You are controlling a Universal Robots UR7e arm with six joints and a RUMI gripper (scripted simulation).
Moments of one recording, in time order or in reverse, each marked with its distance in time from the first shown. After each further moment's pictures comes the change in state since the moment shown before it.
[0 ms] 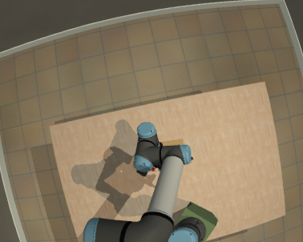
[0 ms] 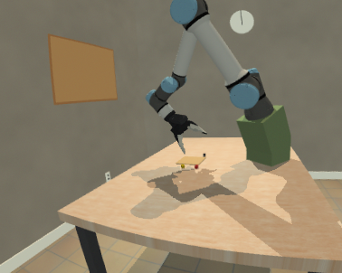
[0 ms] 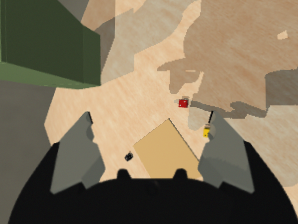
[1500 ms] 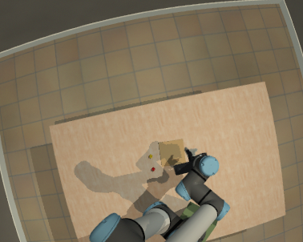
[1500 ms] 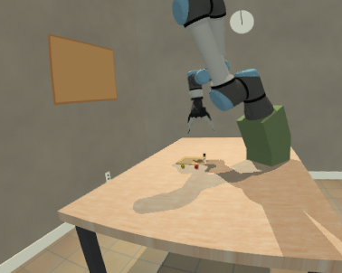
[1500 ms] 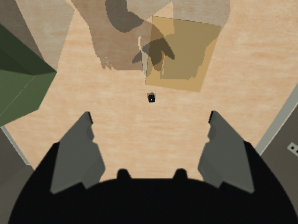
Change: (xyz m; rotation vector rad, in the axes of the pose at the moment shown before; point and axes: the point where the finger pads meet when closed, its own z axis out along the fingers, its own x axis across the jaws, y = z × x) arm -0.113 0.129 -0.024 -0.151 0.605 0.618
